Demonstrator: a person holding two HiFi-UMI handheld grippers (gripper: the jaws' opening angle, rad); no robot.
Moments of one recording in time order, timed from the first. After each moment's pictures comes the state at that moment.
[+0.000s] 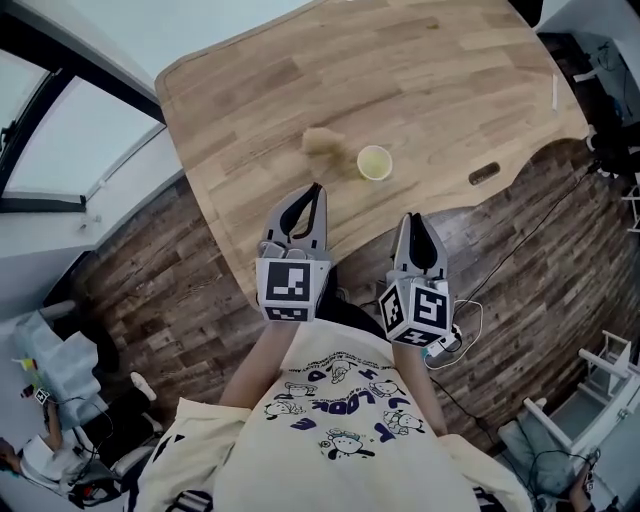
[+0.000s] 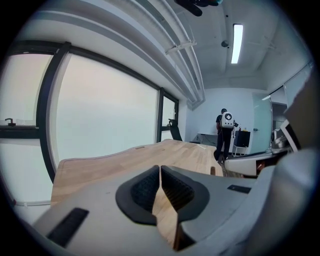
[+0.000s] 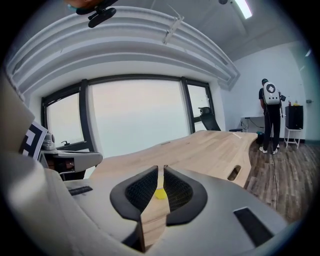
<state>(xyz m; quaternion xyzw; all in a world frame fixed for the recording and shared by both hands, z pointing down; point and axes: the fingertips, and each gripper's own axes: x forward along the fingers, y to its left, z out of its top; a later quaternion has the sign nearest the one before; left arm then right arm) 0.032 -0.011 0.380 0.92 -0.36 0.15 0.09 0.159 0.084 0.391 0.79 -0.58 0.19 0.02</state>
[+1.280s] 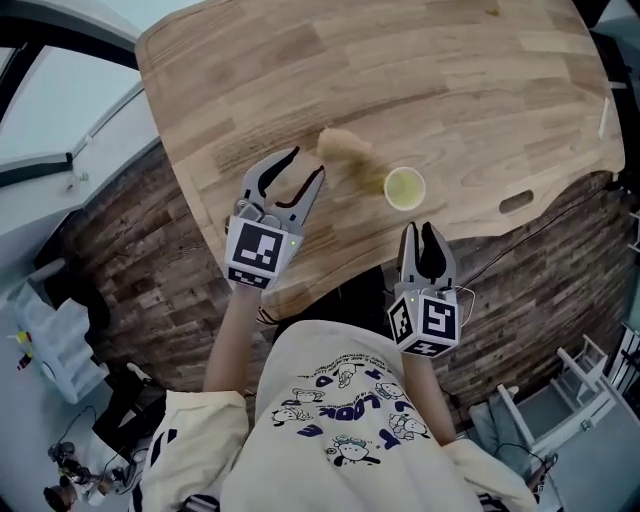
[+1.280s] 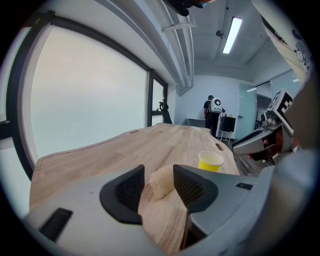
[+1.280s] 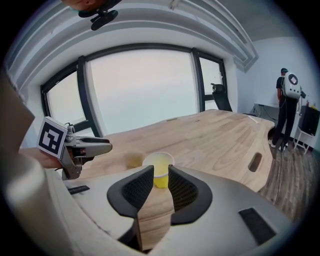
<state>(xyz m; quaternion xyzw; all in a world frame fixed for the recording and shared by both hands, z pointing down) 0.027 -0.111 0.475 0.93 -0.26 0.23 0.09 0.163 0.028 0.470 0.74 -0.61 0.28 0.11</state>
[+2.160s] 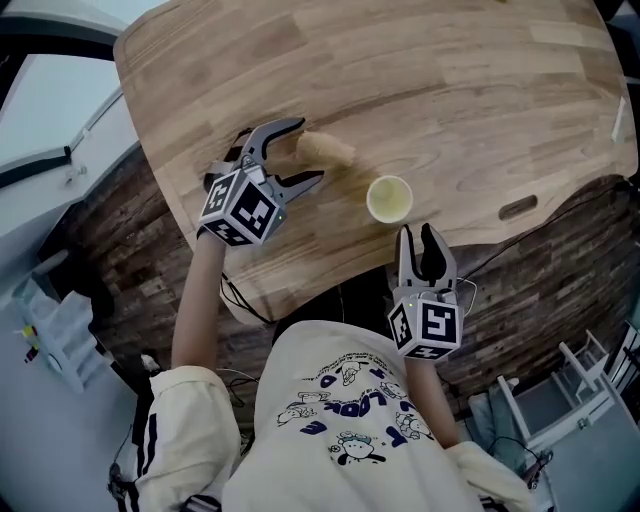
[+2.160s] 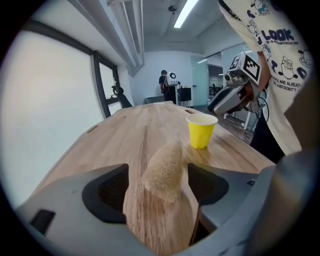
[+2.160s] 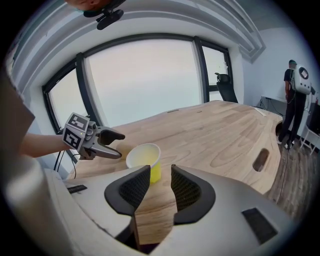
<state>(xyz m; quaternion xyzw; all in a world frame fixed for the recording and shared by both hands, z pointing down) 0.070 -0.120 0.543 0.93 -0.01 0.36 -0.06 0.186 0.025 0.499 0.70 -0.62 0.32 0.14</state>
